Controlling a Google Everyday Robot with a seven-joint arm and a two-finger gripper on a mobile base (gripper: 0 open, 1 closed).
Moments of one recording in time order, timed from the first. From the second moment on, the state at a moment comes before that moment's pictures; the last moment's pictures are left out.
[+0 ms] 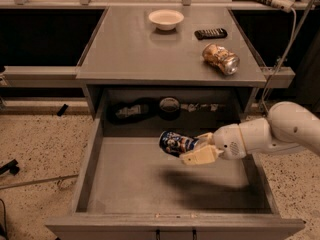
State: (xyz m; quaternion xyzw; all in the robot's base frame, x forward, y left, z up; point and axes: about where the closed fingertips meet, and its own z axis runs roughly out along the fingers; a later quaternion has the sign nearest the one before) arm 0.484 -0.090 0.720 -0.41 0.75 0.44 0.29
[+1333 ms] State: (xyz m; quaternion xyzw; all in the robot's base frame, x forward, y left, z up) arm 0.492 -0.068 0.608 -0.38 0.78 0.43 0.24
